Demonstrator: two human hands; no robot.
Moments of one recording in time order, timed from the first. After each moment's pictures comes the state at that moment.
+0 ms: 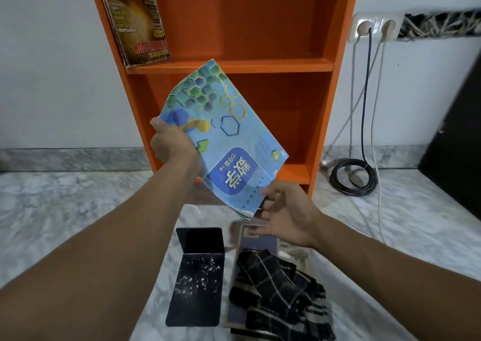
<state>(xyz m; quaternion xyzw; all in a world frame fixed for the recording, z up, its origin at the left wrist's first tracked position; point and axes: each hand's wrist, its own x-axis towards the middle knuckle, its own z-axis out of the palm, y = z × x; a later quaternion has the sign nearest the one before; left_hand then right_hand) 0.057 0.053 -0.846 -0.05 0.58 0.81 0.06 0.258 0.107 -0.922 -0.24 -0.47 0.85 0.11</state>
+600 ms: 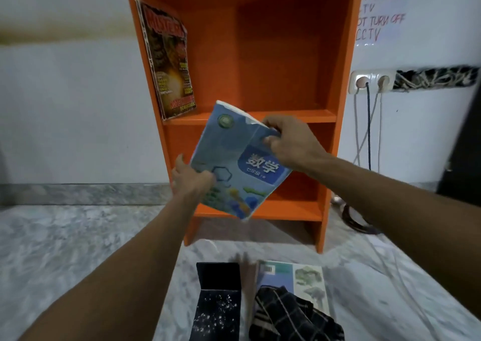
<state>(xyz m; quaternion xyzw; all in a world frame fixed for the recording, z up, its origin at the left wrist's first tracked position) 0.044 0.005 -0.829 0.16 0.81 0.56 0.05 0.223 0.104 -0.744 -0.24 -0.88 0.23 0.34</state>
